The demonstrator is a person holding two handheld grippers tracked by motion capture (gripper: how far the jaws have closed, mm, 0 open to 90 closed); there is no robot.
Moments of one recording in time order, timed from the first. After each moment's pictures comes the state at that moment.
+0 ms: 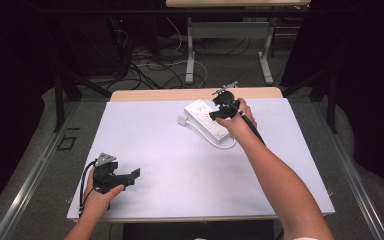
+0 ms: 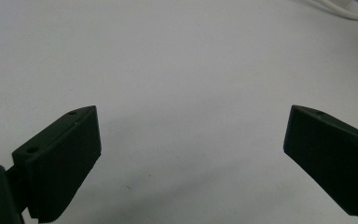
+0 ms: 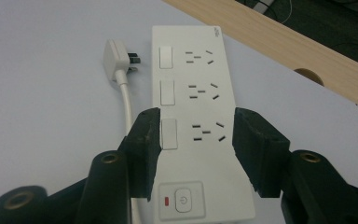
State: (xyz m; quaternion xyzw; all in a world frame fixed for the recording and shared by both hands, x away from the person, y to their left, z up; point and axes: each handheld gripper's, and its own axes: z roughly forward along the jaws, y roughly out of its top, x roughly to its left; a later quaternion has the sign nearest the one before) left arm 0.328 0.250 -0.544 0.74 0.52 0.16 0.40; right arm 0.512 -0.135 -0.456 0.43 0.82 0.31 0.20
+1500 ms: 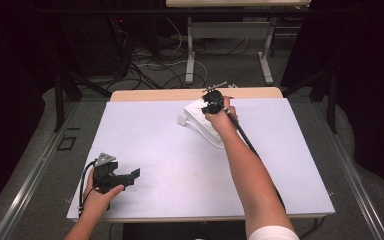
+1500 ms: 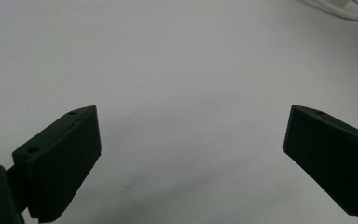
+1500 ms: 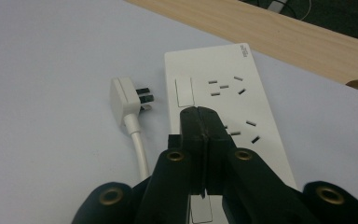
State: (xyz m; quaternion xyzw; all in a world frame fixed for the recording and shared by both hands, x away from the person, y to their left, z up) left arm 0.328 0.251 -0.544 0.74 0.52 0.15 0.40; right arm 0.551 -0.104 -0.489 0.47 0.79 0.35 0.17
